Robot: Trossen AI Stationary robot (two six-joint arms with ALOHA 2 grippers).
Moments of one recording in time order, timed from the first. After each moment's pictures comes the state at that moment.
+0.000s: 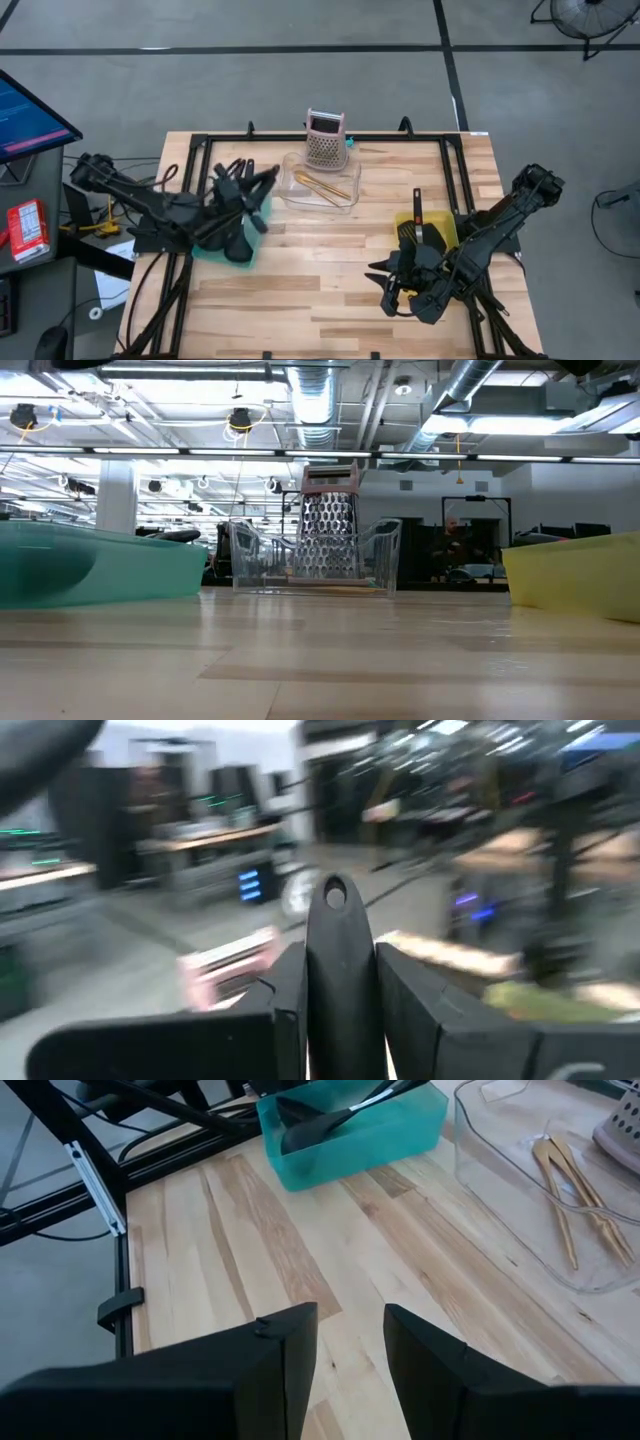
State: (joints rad) left arm -0.44 1.04 0.85 0.29 -1.11 0.13; right arm 0.77 1.46 1.11 -0.52 0.84 0.99
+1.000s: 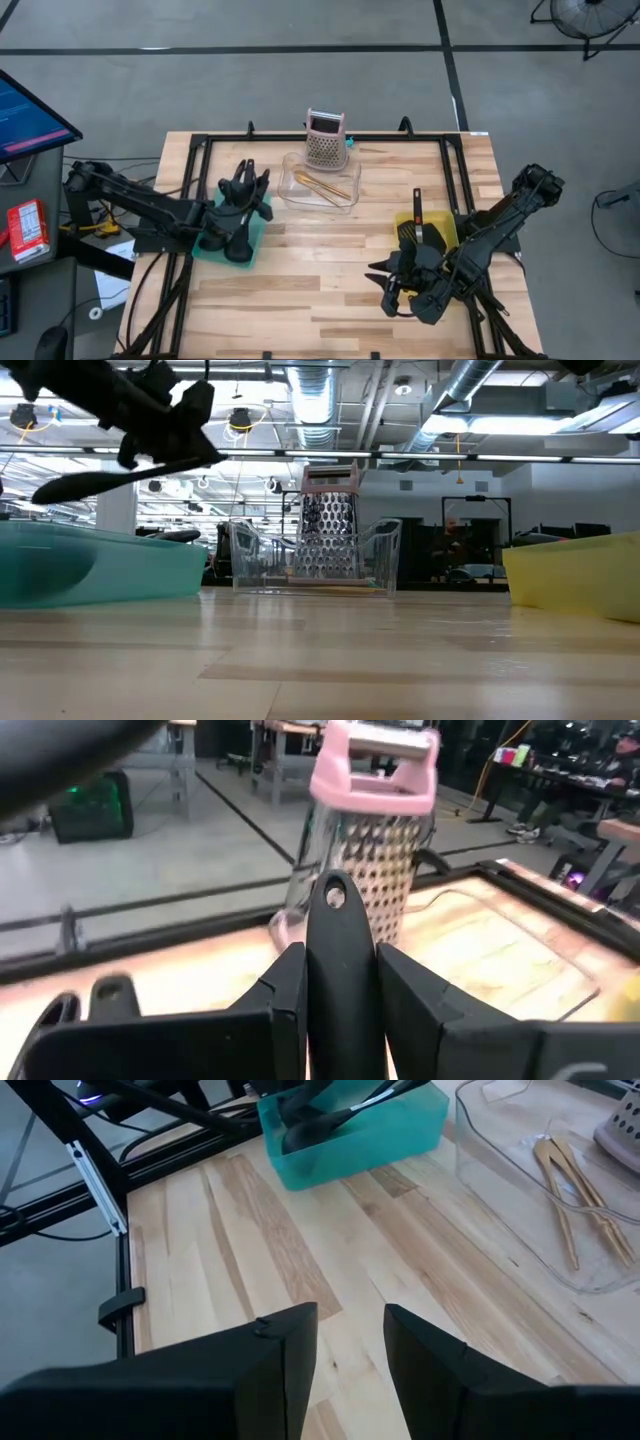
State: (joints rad) left arm -0.23 1.05 0.46 0.14 -1.17 -0.60; right arm 0.78 1.46 1.11 -0.52 0.84 0.99
